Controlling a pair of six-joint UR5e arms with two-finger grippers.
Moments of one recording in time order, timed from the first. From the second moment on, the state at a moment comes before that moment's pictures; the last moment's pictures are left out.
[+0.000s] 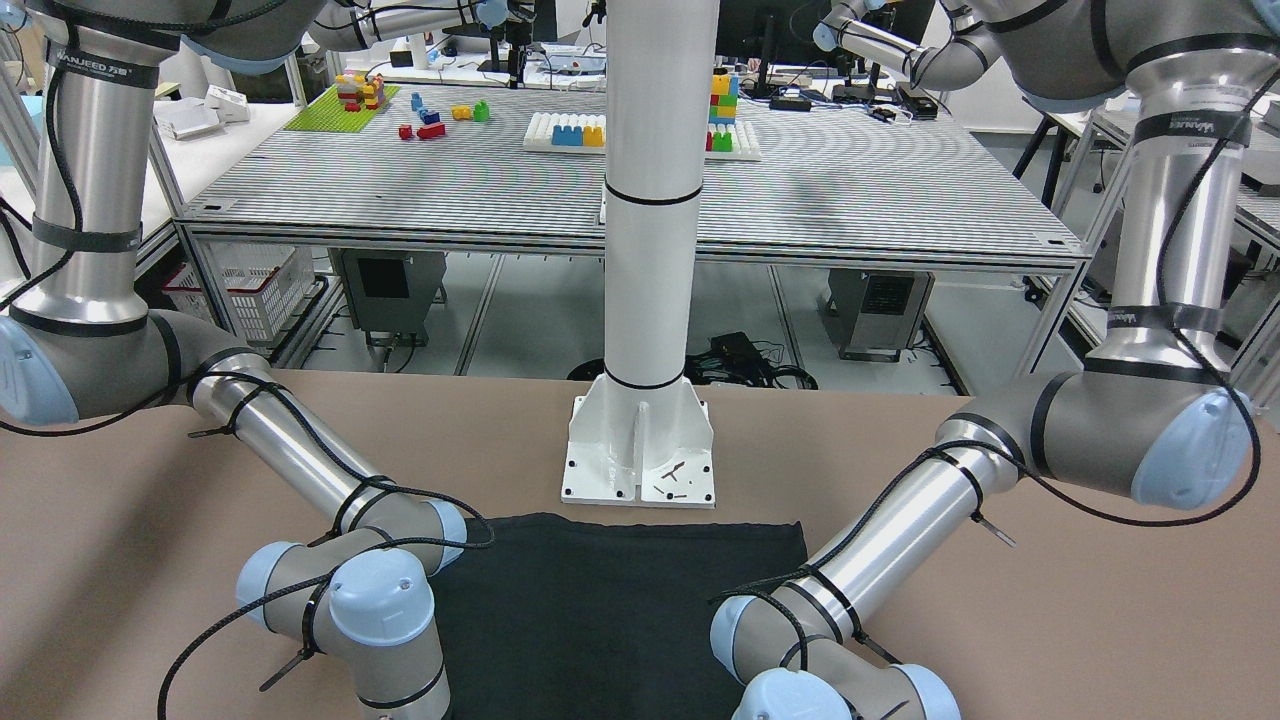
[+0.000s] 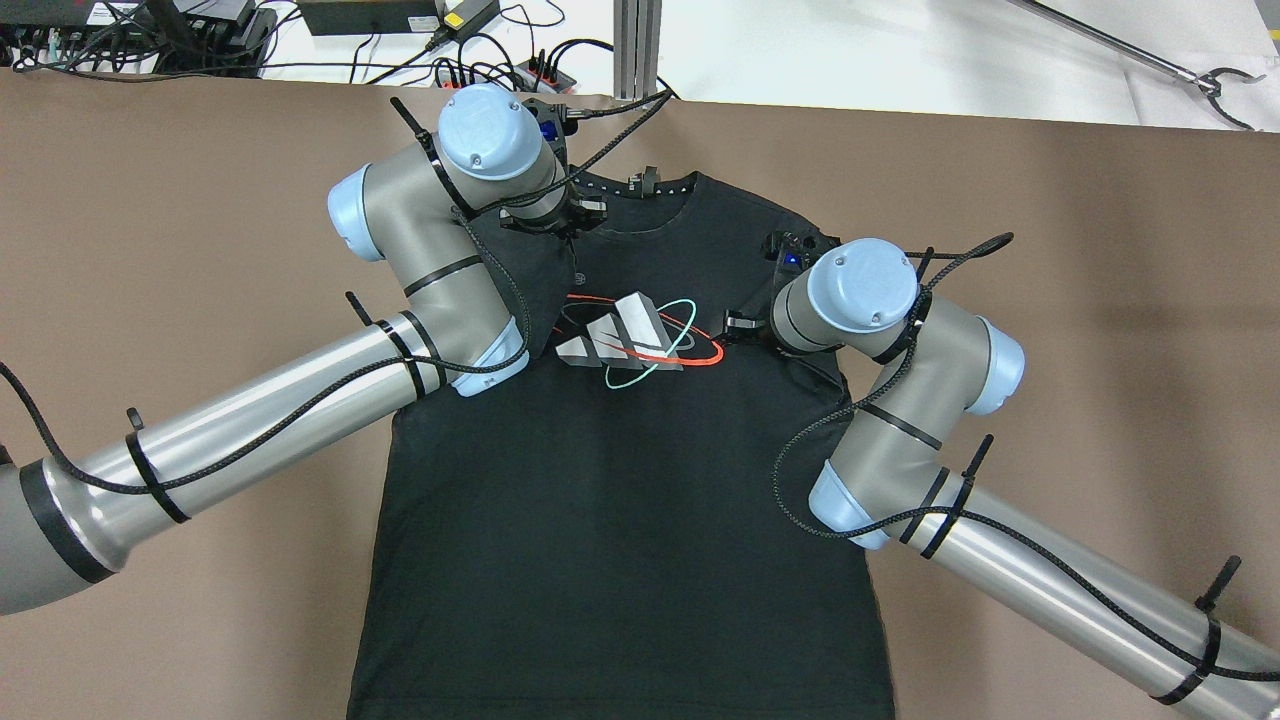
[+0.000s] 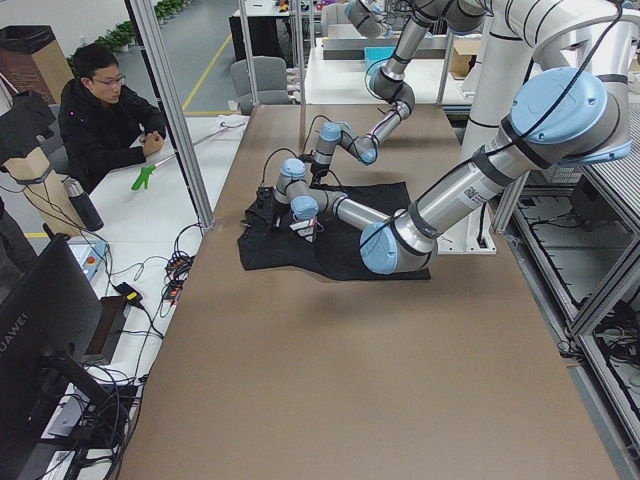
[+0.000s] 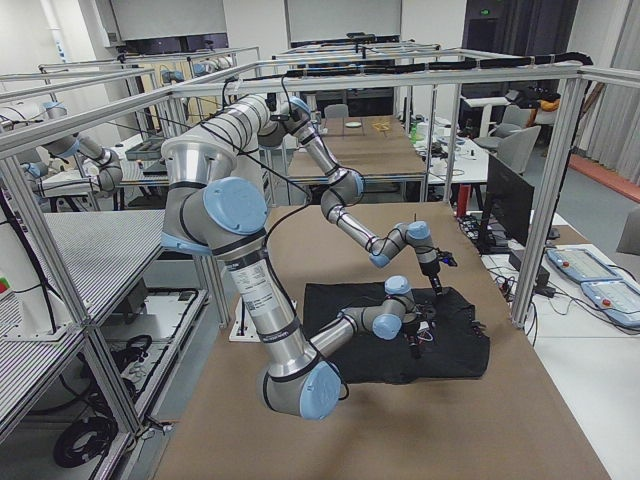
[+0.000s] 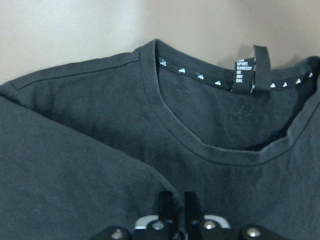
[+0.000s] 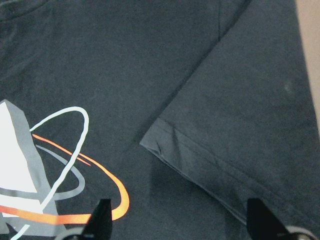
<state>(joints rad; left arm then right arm) -0.78 -2.60 -0.95 -2.13 -1.82 -1.16 0.71 -0.95 1.42 -1.13 1.81 1.17</state>
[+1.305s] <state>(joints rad) -0.51 -1.87 -1.99 -1.92 -1.63 -1.54 0.27 -1.28 2.16 -1.70 1.51 1.86</state>
